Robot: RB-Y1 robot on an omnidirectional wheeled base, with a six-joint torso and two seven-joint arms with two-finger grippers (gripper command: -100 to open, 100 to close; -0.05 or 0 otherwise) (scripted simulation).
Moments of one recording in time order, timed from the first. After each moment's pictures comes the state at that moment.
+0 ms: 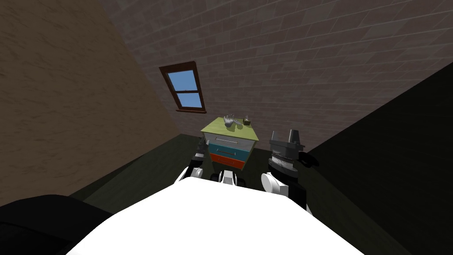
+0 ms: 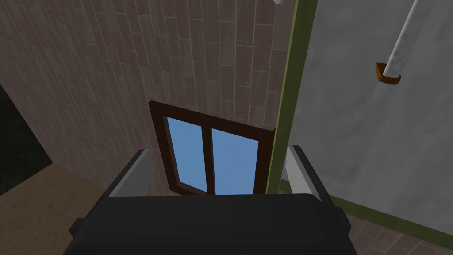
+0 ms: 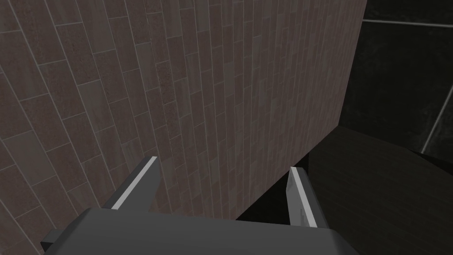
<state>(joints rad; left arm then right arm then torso) 0.40 0.13 -0.07 -1.82 0.04 -0.56 0.17 0.47 0.01 0.06 -2.31 -0.12 -0.60 0.04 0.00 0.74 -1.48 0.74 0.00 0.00</state>
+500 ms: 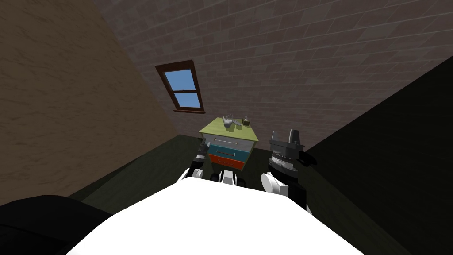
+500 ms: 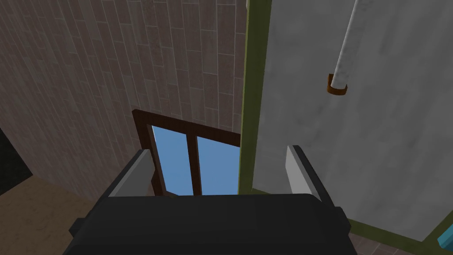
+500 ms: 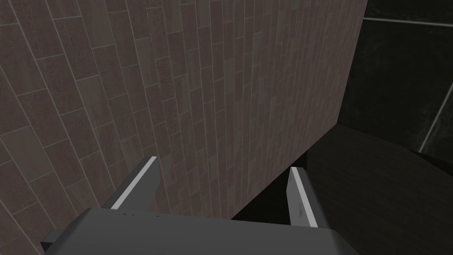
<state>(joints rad) 0.39 0.14 -0.08 -1.72 0.04 -0.60 0.17 0.47 0.01 0.06 -2.31 -0.12 -0.60 0.04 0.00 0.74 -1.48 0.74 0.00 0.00</state>
